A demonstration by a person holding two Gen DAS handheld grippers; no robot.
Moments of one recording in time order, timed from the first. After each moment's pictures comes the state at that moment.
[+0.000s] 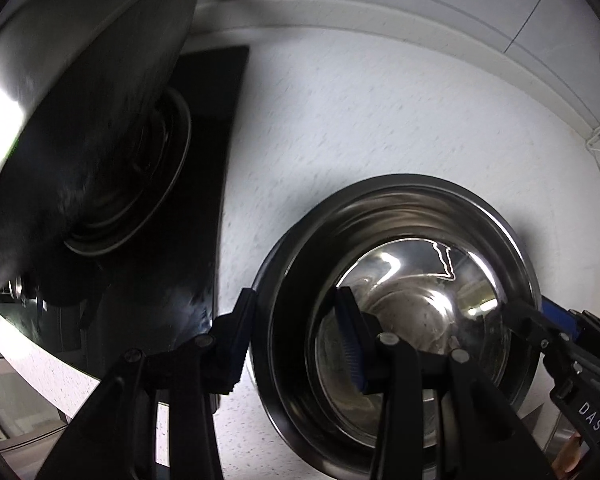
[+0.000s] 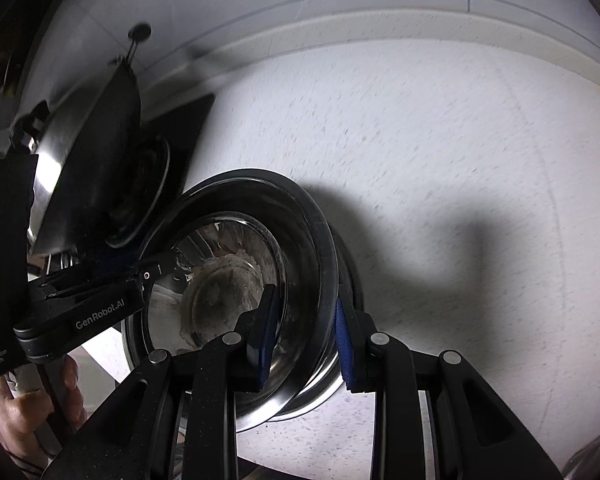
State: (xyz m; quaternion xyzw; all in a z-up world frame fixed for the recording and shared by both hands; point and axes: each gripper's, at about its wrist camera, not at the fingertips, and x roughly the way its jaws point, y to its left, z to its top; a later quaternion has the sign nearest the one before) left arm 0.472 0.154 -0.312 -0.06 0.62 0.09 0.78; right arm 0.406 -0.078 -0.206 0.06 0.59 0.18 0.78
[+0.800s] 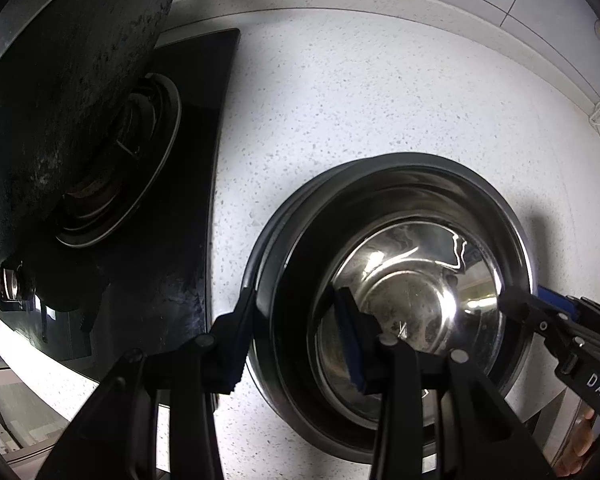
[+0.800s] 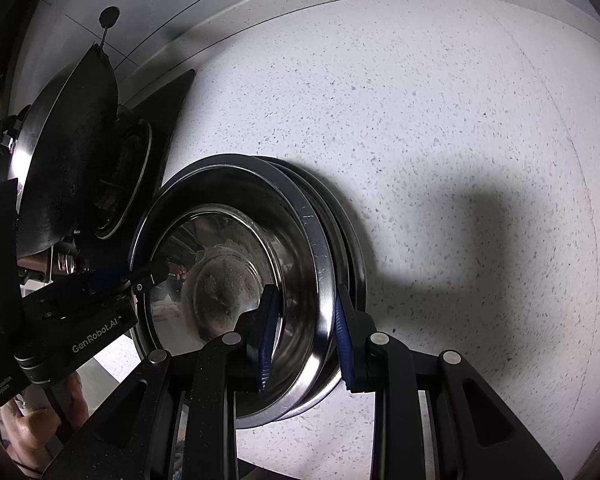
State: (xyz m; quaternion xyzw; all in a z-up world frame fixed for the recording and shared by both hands) left arm 0.455 0.137 -0.327 -0.03 0.63 0.08 0.77; right arm 0.400 -0.083 -0.237 0.09 0.62 0.18 0.76
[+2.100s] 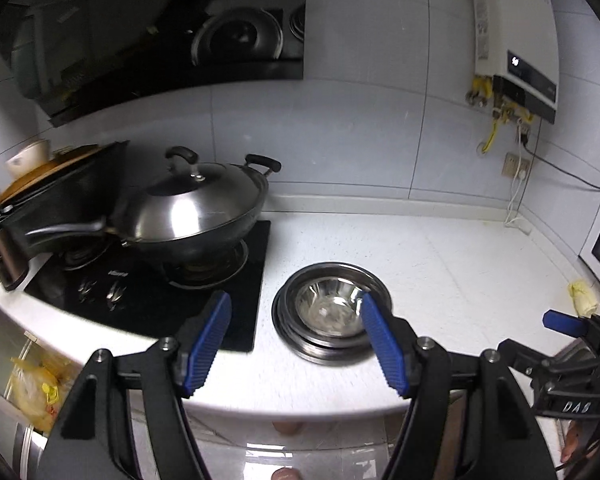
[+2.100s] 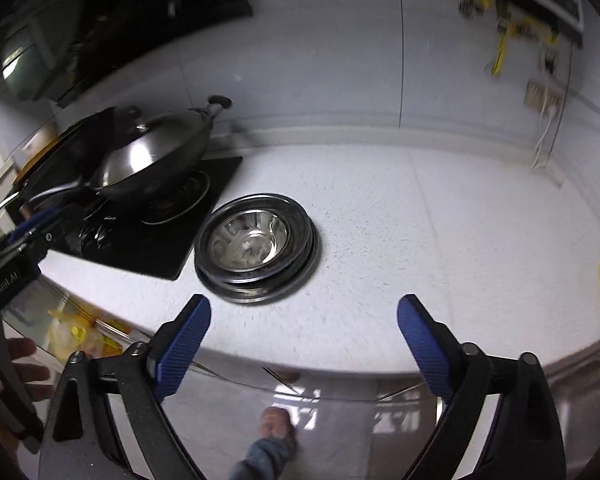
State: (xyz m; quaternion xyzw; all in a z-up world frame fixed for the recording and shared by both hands) left arm 0.146 0.071 -0.133 -0.03 0.28 0.10 0.95; right arm 0.145 -0.136 -0.087 -0.01 0.38 0.14 0.91
